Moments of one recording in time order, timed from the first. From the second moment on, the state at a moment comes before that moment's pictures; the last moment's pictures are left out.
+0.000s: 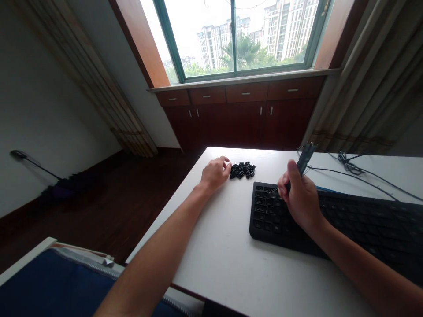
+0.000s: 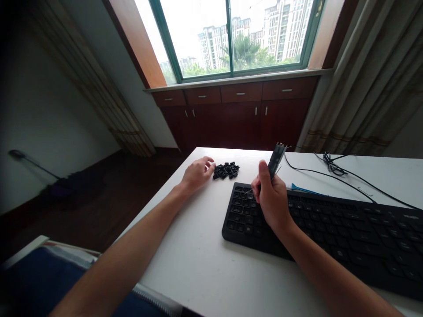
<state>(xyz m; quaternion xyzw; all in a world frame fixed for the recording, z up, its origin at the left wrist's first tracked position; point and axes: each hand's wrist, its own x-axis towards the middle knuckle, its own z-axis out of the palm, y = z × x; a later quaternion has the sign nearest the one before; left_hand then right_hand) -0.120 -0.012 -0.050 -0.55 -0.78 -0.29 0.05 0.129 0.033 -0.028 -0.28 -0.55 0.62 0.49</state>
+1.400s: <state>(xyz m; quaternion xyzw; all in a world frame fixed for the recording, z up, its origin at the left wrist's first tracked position) 0.001 -0.034 -0.034 -0.68 -0.58 -0.42 -0.16 0.146 0.068 -0.024 -0.21 -0.77 0.55 0.27</state>
